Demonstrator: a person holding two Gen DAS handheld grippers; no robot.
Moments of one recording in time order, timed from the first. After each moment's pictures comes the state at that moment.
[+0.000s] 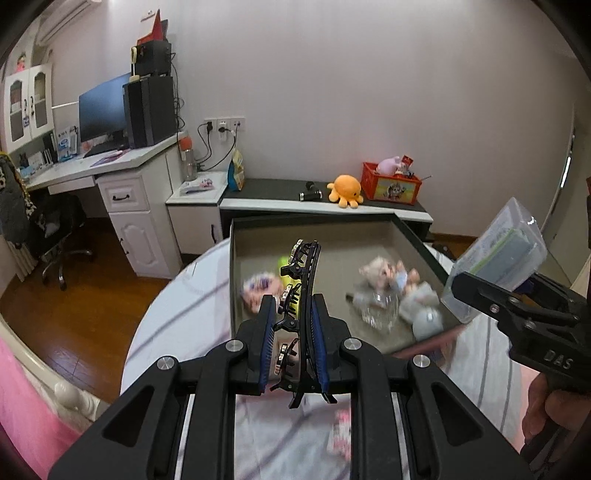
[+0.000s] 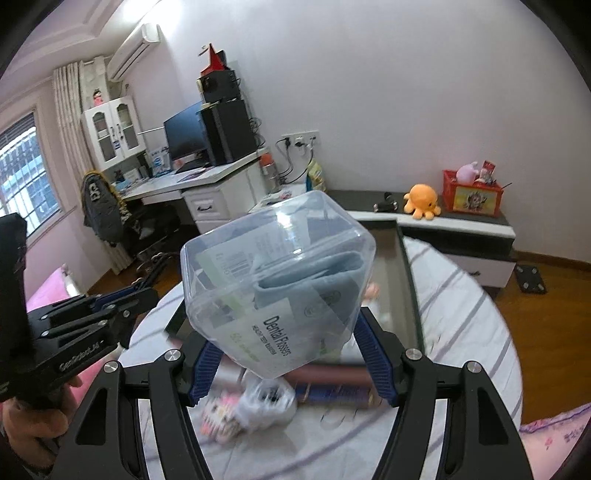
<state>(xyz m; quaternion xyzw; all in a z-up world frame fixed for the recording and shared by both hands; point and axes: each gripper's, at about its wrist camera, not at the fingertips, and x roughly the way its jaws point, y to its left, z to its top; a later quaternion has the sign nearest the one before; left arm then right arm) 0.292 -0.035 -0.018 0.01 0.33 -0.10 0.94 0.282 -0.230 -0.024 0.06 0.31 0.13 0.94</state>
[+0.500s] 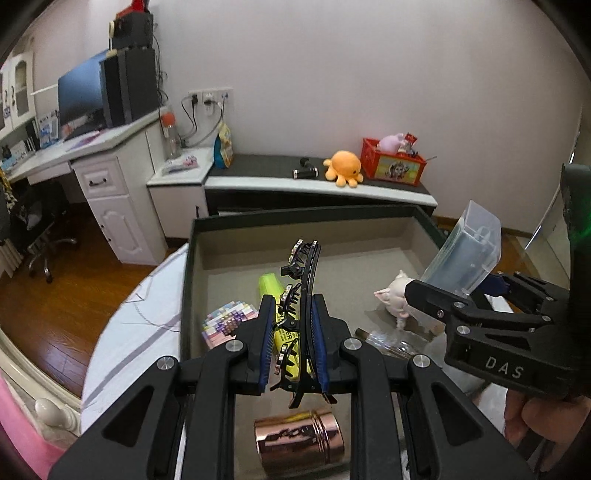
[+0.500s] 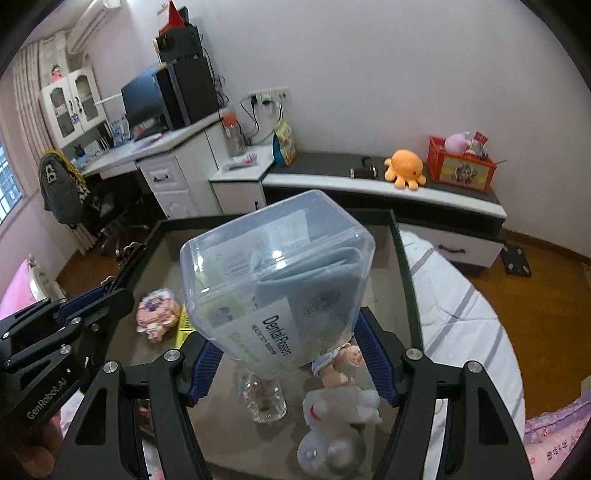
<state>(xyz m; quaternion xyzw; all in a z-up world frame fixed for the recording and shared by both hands) 0.394 -0.070 -0.065 0.01 0.39 -0.12 0.91 0.397 -0.230 -0.075 0.04 0.42 0.09 0.90</state>
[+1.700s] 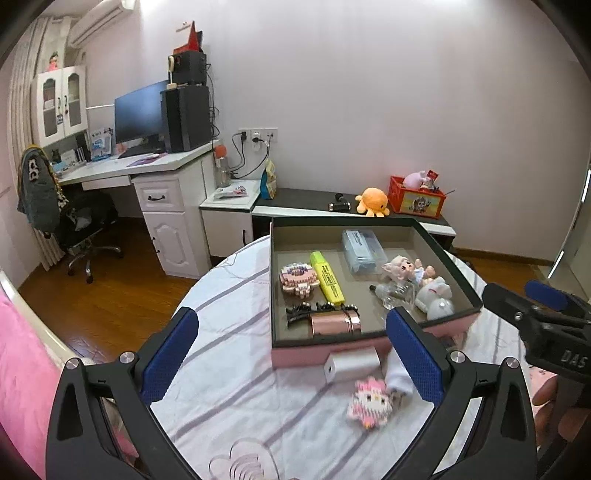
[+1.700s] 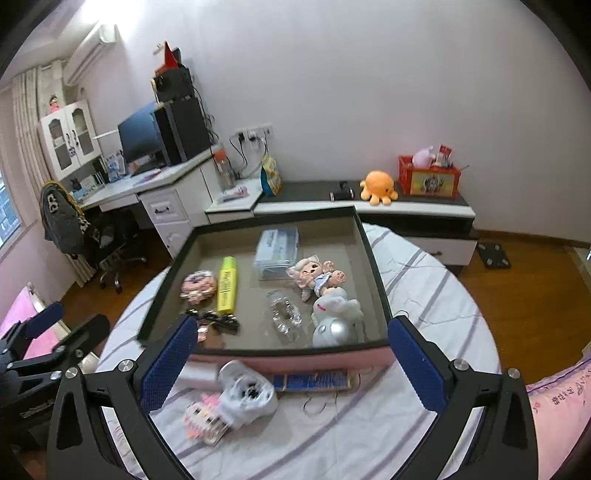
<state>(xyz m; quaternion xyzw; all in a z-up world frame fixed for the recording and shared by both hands) 0.227 -0.012 -0.012 0.00 0.30 -0.04 0.95 0.246 -0.227 -0.011 0.07 0.33 0.04 0.94</state>
